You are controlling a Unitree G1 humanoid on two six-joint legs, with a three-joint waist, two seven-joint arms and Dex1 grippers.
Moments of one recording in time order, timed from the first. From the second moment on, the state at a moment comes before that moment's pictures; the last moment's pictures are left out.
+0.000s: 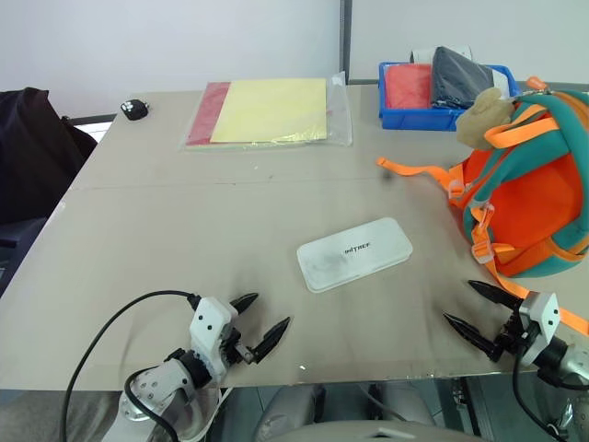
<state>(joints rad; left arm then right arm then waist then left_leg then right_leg) 0.49 0.47 0.06 -0.44 -0.35 0.15 -0.67 0.32 -0.55 -0.24 0.00 0.47 -0.16 1.04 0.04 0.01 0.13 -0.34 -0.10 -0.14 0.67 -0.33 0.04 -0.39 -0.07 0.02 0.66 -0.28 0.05</state>
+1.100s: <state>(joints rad) 0.18 0.59 0.27 -0.36 -1.20 0.95 -0.51 0.14 -0.56 -0.18 -0.06 0.43 -0.11 0.99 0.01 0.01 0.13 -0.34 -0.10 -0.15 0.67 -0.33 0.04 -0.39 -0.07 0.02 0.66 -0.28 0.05</state>
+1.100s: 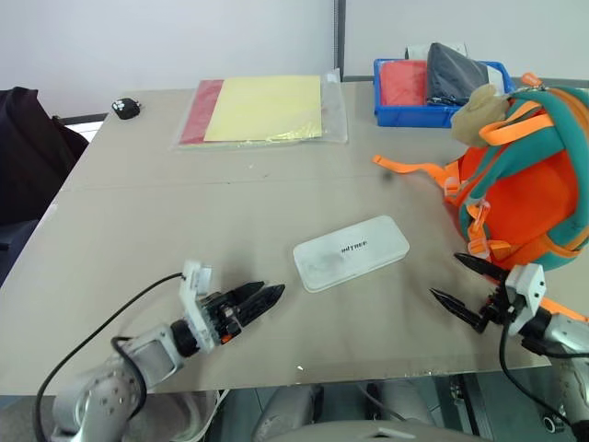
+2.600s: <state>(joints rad) -0.23 0.36 0.23 0.06 -1.53 1.24 -0.20 -0.13 -0.39 0.04 -0.03 0.05 0.05 0.54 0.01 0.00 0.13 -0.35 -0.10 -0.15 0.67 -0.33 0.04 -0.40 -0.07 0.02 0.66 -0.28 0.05</state>
